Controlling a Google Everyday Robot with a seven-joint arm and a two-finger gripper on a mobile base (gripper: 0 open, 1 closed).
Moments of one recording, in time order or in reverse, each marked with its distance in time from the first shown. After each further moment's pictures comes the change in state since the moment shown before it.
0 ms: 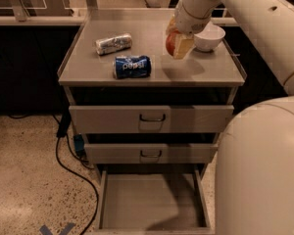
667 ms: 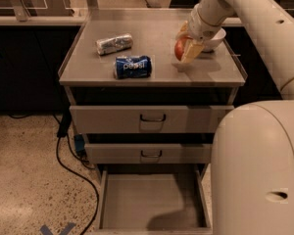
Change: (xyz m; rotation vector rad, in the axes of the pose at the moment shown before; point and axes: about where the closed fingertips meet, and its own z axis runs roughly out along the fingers) arm 0.040 0.005 0.025 -0.022 -0.089 0.111
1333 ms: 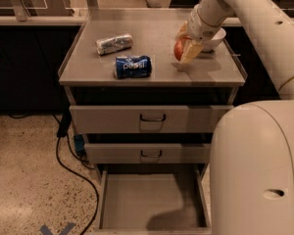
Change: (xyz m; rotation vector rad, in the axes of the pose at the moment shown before) arm 0.001 -0.001 0.002 0.001 -0.010 0.006
